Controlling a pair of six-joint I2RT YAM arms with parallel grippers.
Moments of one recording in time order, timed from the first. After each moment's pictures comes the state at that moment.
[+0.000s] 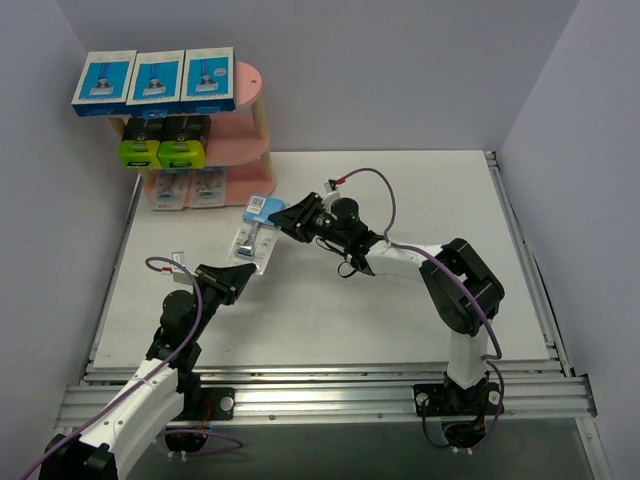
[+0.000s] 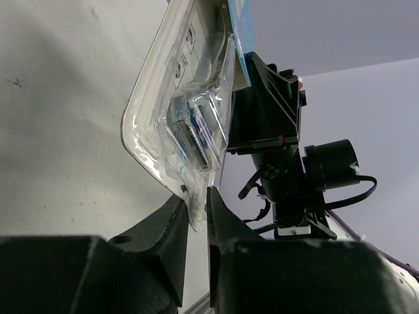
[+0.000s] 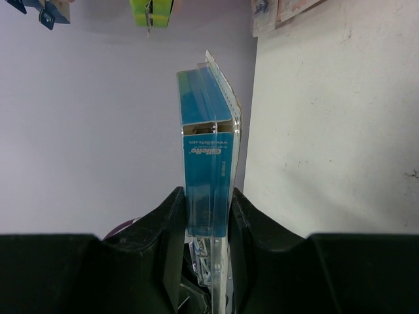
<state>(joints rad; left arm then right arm) -0.33 0.66 0.12 0.49 0.09 -1.33 0.69 1.89 1.09 0.69 -0.30 1.36</state>
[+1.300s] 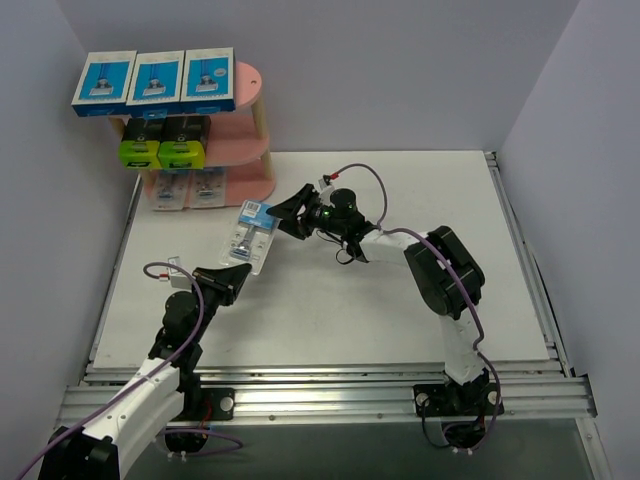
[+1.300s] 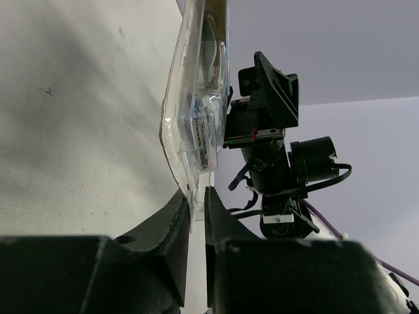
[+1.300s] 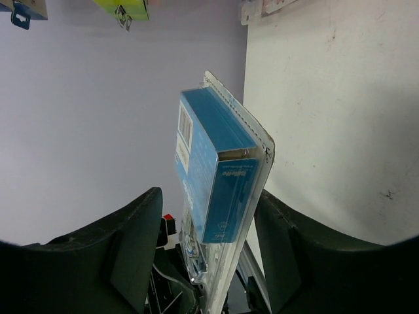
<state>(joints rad) -0.33 0.70 0.09 0.53 0.01 -1.39 0.61 2.06 1.23 0.68 -0.48 1.38</state>
